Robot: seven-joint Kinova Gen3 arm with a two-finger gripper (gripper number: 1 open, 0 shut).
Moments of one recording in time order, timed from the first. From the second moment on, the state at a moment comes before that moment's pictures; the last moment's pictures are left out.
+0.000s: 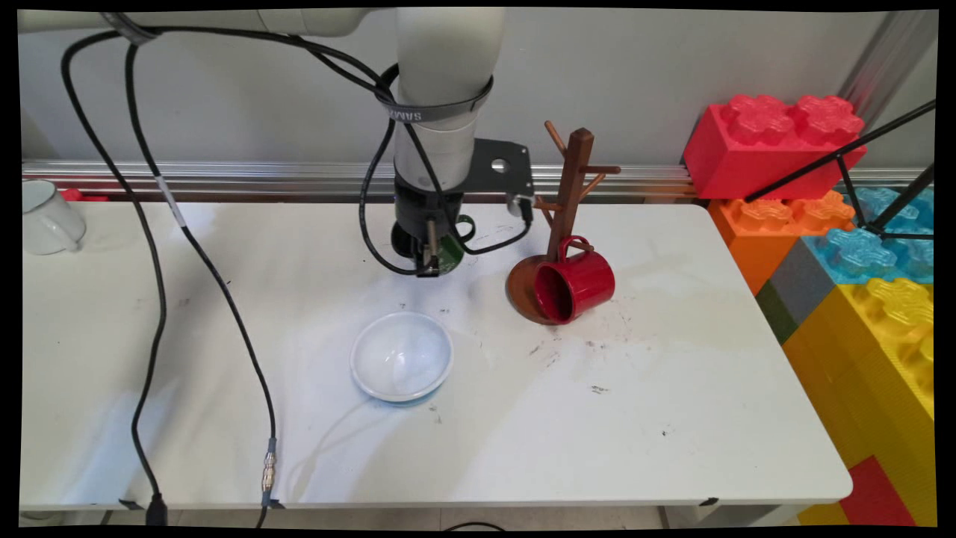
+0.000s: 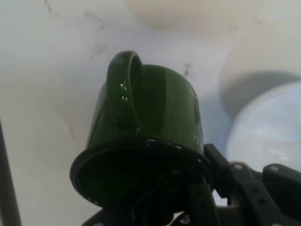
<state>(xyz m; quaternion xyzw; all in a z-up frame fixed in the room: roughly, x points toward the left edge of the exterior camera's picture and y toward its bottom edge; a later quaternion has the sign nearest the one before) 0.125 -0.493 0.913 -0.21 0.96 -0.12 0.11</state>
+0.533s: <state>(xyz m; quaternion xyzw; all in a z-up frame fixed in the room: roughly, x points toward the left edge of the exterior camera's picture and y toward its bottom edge) 0.148 -0.526 0.881 -0.18 0.97 -0.08 0.15</state>
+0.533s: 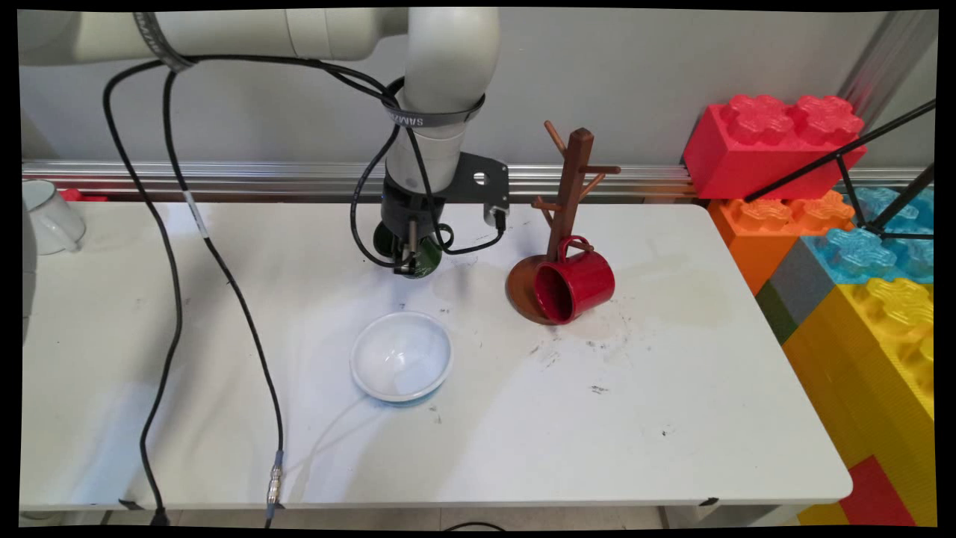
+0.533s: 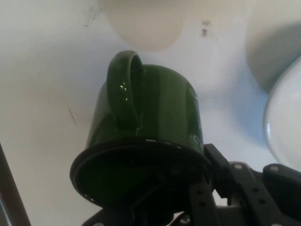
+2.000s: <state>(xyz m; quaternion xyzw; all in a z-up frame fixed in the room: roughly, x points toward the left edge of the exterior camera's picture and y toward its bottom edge) 0.184 -0.564 0.826 -0.16 0.97 -0.03 0.17</state>
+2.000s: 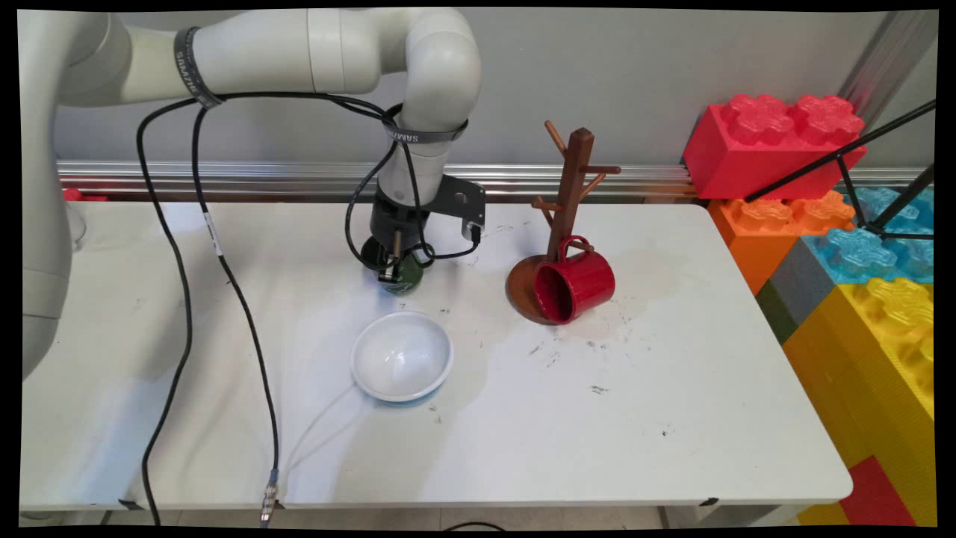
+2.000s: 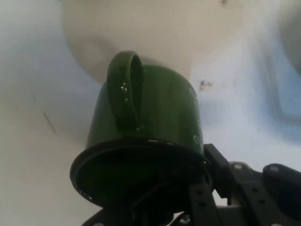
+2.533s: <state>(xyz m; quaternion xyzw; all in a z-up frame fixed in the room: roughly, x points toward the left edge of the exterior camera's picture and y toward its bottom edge) 0.178 -0.565 0.814 -0.15 0.97 -0.02 0.16</state>
